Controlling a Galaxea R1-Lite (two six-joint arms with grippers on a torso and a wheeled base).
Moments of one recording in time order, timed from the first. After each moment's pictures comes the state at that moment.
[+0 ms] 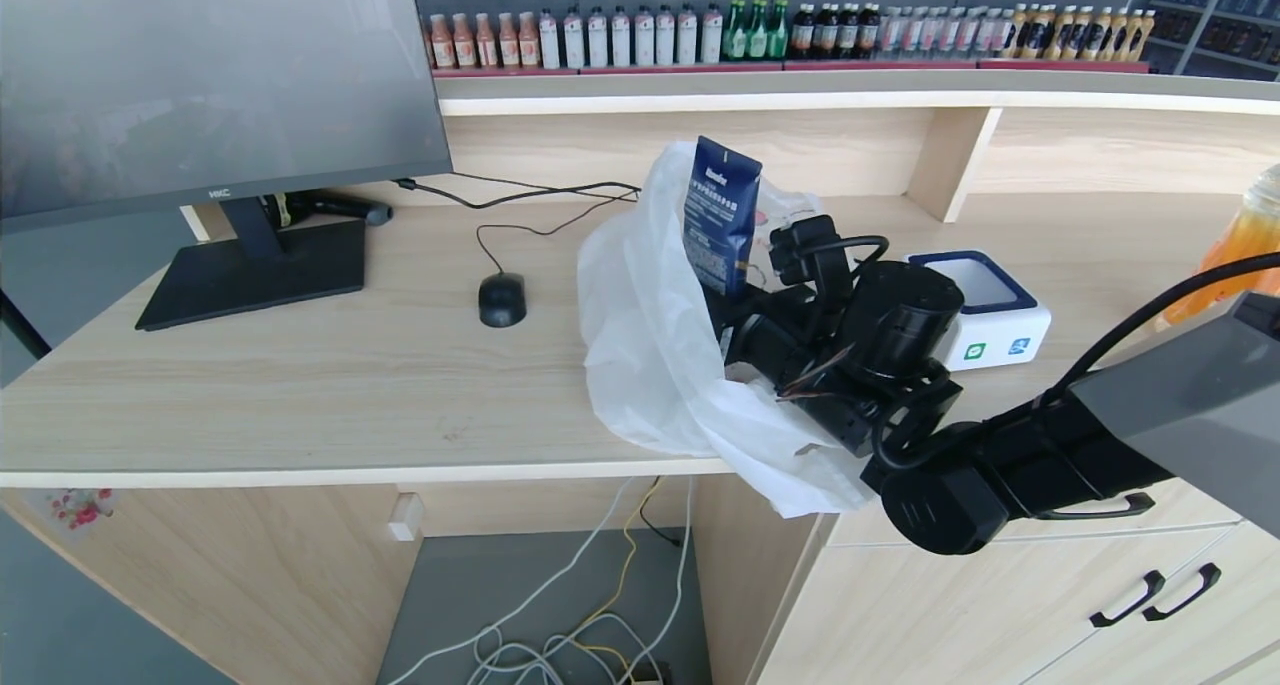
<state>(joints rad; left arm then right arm) 0.00 0.00 0.00 0.00 0.00 0.00 0.58 2.11 -1.08 -1.20 -0.02 -0.03</state>
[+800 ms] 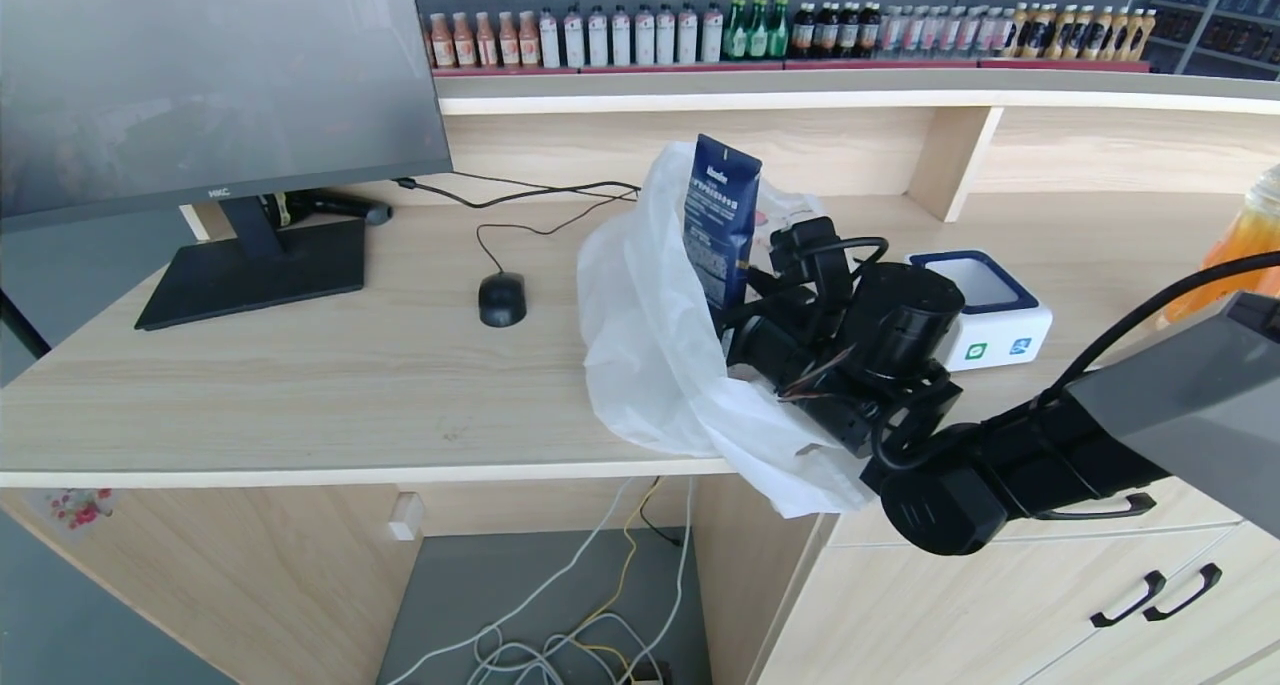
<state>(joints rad) 0.00 0.00 0.00 0.00 0.00 0.00 0.58 2.10 -1.08 -1.22 -0.02 -0.03</state>
